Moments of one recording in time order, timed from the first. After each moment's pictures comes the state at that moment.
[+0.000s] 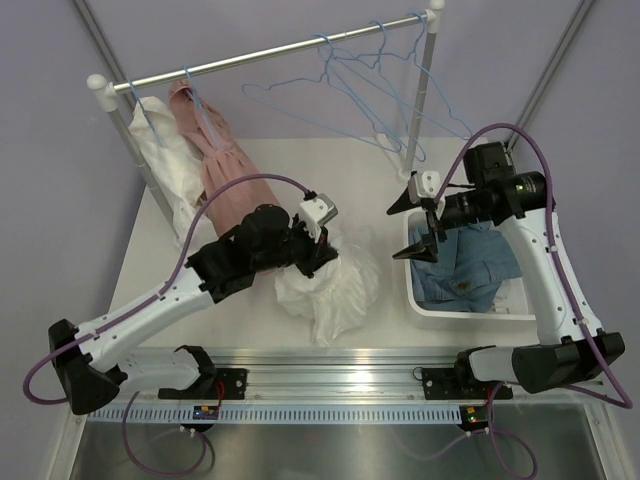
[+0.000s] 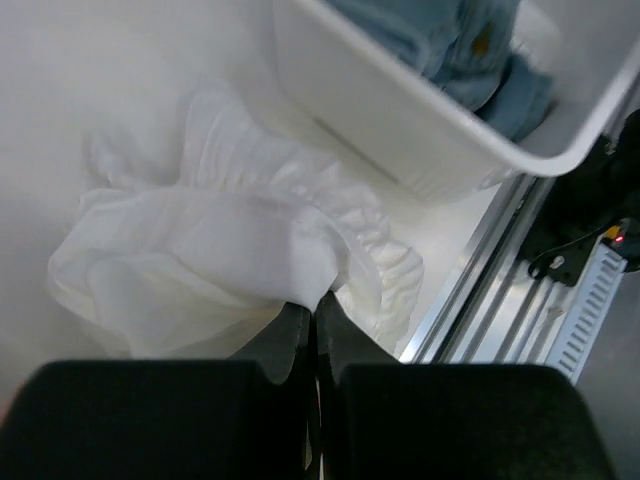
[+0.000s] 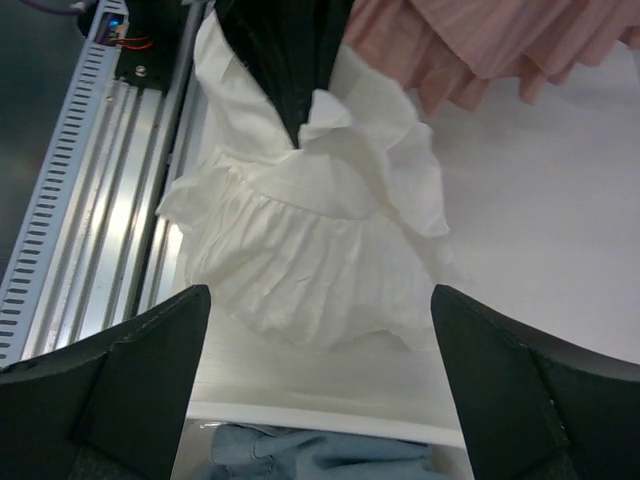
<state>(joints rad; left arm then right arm) -0.91 1.16 1.05 -0.36 0.14 -0.13 0.18 1.33 1.60 -1.33 -1.13 -1.26</state>
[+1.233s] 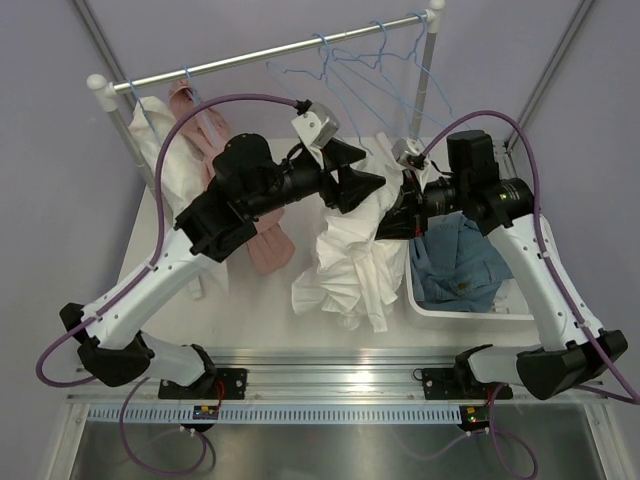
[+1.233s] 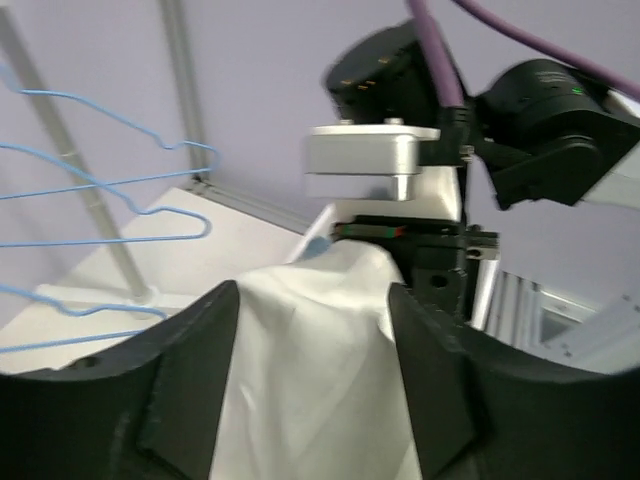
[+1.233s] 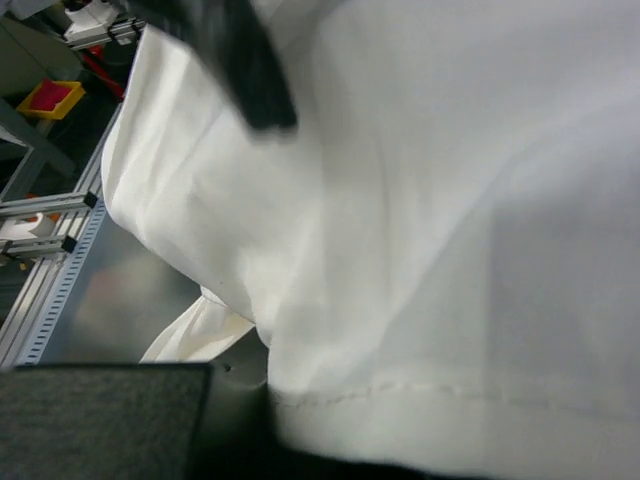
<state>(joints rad) -0.90 1.38 1.70 -0.24 0.28 -0.11 0.37 1.31 1.54 -0.81 -1.33 -0.34</state>
